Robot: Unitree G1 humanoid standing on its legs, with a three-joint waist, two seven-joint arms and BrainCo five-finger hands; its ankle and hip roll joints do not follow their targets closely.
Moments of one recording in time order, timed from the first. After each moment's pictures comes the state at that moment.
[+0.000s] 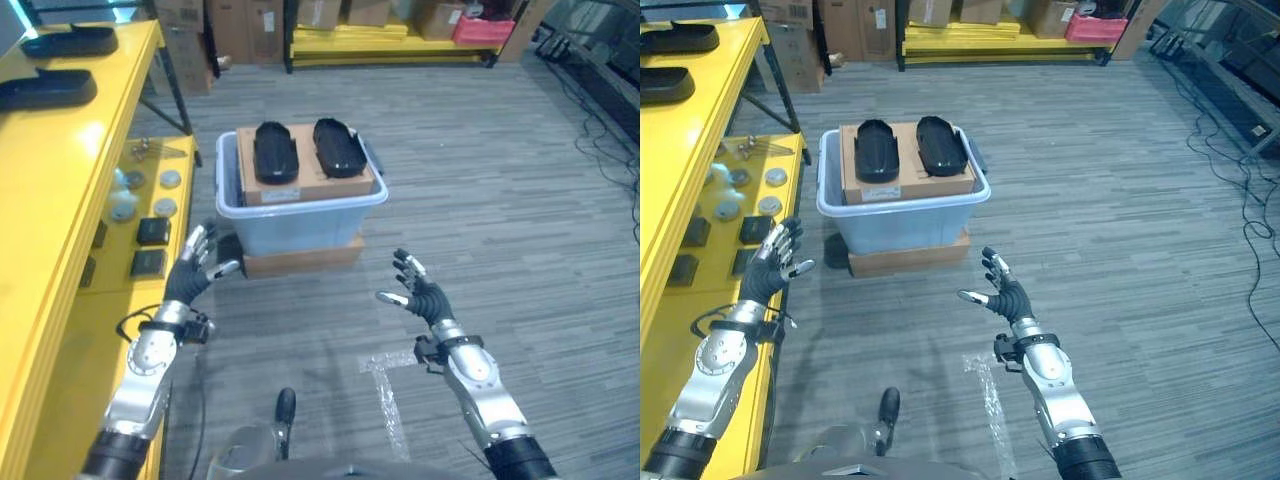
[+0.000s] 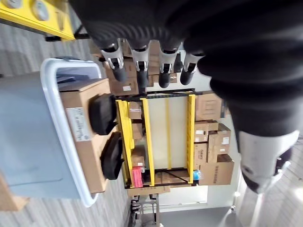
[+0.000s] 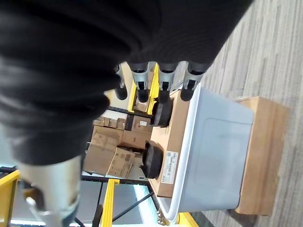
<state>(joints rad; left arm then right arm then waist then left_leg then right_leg) -0.02 0.40 -0.08 -0.02 -0.28 -0.22 -0.01 0.04 -0.36 0.12 0.05 0.16 -0.17 0.04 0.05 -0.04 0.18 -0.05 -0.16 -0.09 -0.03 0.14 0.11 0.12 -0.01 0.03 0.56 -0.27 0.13</state>
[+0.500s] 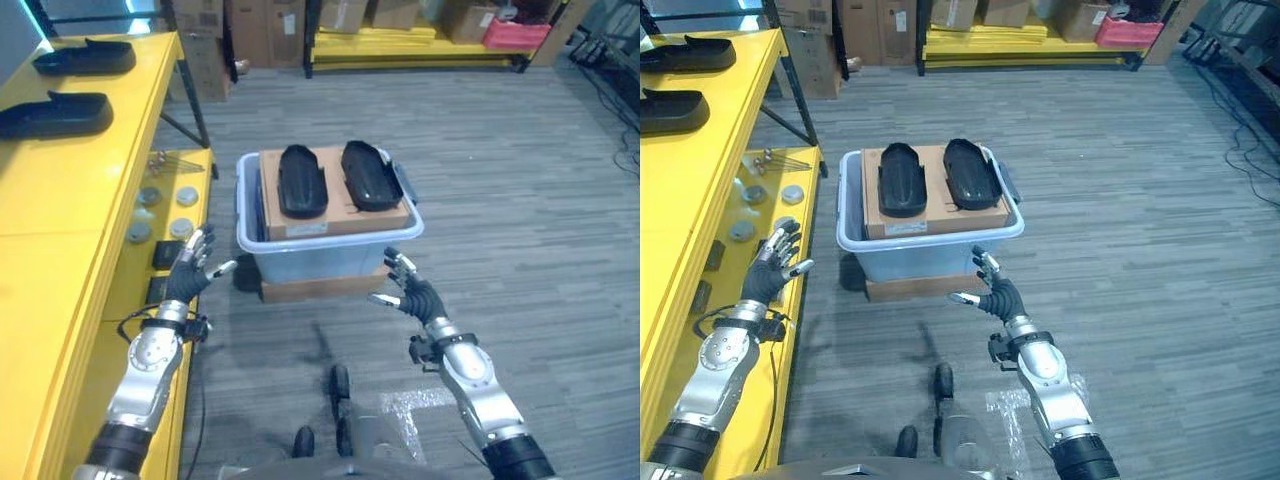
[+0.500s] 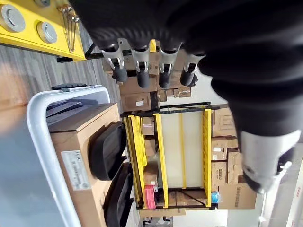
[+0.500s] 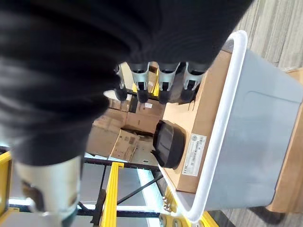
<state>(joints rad) -0.04 0.37 -0.09 0.08 -0.28 -0.22 0.00 0.05 -0.38 0.13 0.02 0.15 -0.16 0.05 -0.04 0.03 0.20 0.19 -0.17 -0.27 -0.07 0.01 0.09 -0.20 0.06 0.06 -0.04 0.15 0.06</state>
